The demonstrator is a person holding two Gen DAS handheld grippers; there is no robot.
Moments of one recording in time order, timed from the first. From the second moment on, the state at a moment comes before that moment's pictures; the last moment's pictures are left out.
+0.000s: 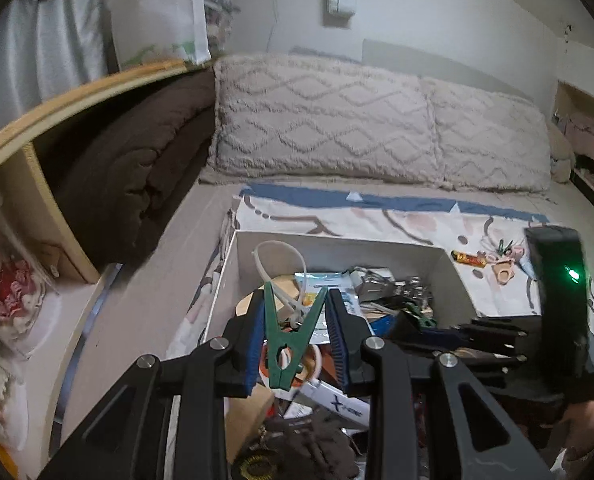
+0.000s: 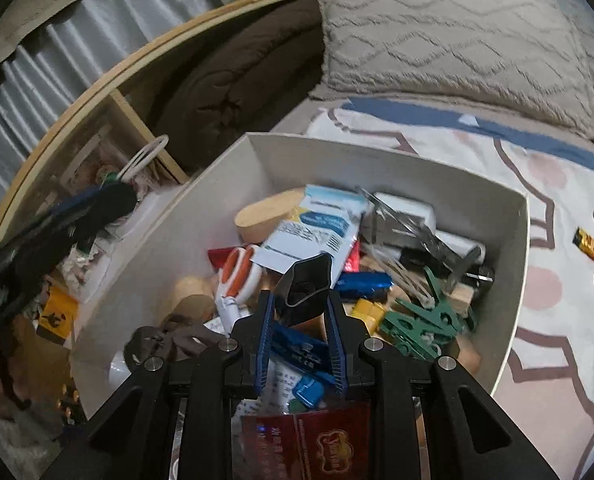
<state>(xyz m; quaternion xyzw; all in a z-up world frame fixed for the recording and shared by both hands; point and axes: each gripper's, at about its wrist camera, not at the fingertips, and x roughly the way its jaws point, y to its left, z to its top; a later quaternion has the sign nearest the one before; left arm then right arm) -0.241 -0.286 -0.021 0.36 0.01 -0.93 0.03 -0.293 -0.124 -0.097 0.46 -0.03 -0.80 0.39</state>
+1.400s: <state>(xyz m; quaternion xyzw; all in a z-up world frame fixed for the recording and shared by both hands) -0.274 -0.282 -0.072 0.46 -0.05 -0.89 0.07 -0.292 -0.127 -0.109 0.48 -0.02 -0.79 0.37</state>
